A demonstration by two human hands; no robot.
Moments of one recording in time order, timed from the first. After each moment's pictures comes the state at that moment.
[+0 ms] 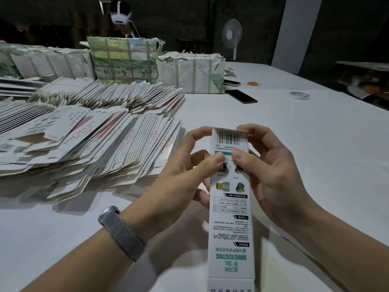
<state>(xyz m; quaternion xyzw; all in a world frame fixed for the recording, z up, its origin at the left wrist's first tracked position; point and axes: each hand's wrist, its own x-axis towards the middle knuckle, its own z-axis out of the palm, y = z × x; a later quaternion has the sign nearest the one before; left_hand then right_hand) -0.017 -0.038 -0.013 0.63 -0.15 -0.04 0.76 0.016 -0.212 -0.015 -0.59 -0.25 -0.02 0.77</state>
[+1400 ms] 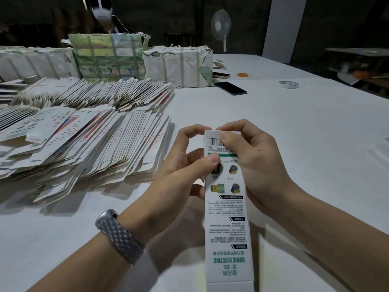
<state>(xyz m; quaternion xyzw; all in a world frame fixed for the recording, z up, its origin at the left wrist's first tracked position) -0.020 -0.053 -0.019 0.62 -0.19 -0.03 0.76 0.009 -0.207 -0.001 -0.64 -0.17 -0.02 0.75</state>
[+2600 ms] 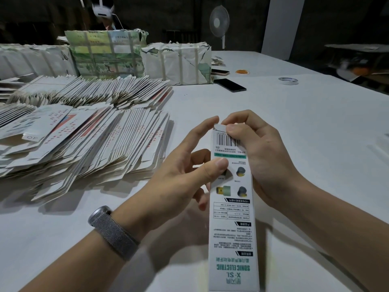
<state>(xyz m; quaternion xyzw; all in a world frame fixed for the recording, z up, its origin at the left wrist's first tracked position) -0.022 -0.051 -0.015 0.66 -0.19 -0.07 0.73 0.007 -0.213 0.009 -0.65 -0.17 -0.01 0.74</state>
